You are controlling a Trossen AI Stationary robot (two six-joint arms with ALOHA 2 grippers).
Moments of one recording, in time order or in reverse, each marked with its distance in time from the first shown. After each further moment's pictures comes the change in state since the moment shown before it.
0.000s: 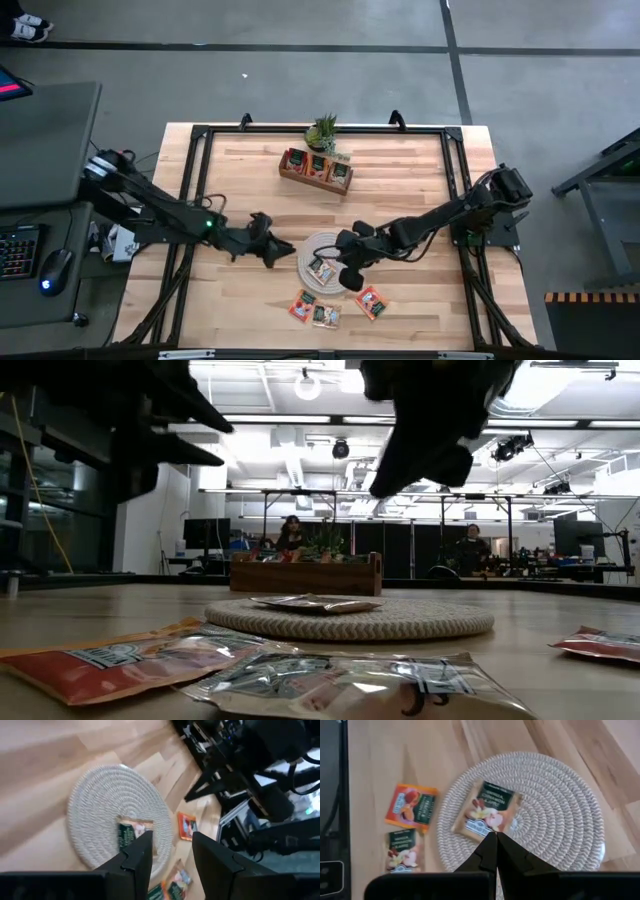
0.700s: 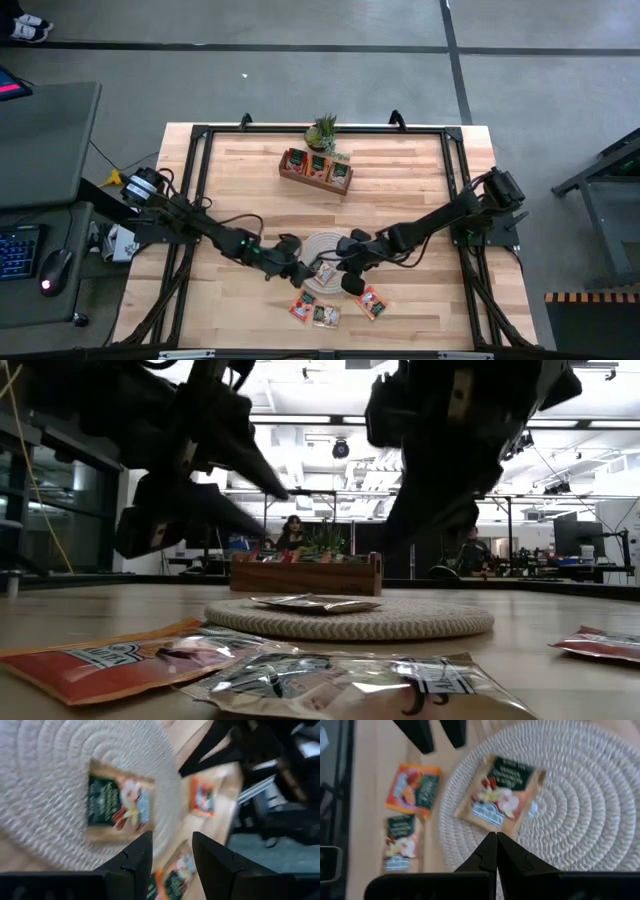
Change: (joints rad) left arm -0.002 0.439 0.223 0.092 0.157 -0.146; right arm 0.004 0.062 -0.146 0.267 -0.097 -0.002
